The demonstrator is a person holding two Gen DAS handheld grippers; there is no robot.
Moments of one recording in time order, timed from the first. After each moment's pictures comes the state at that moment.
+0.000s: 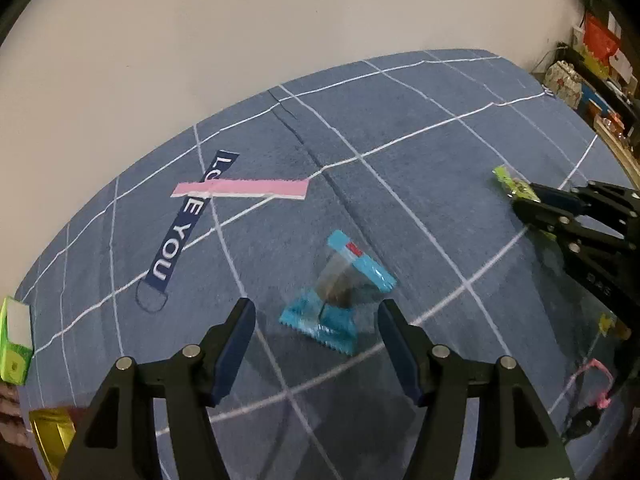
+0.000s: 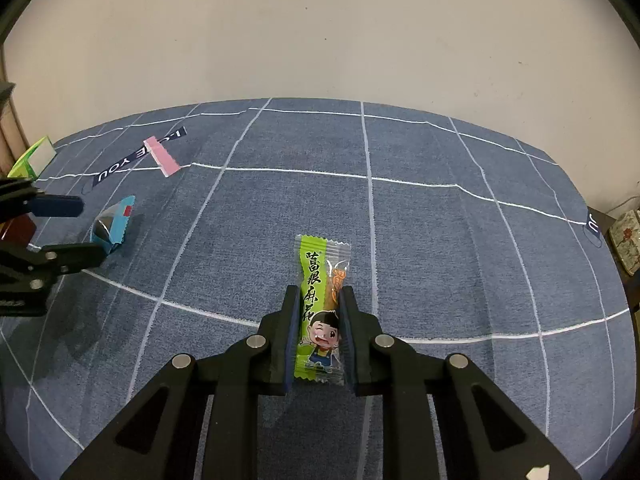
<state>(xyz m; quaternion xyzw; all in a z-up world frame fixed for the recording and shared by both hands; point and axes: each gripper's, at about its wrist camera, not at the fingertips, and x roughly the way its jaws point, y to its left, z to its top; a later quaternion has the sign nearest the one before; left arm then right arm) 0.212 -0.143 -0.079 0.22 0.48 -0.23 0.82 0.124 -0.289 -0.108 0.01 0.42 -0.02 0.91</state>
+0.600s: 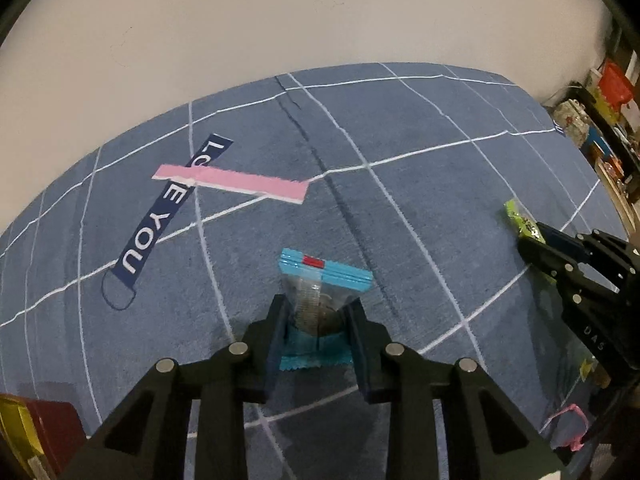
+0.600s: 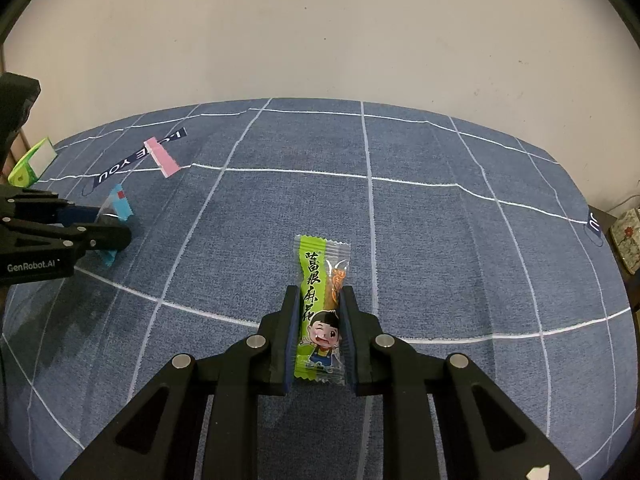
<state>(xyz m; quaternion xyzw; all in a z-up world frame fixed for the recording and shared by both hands) 0.233 -0.139 -0.088 0.14 0.51 -0.23 0.82 0.124 -0.290 -0.107 0.01 0.42 -0.02 0.91</state>
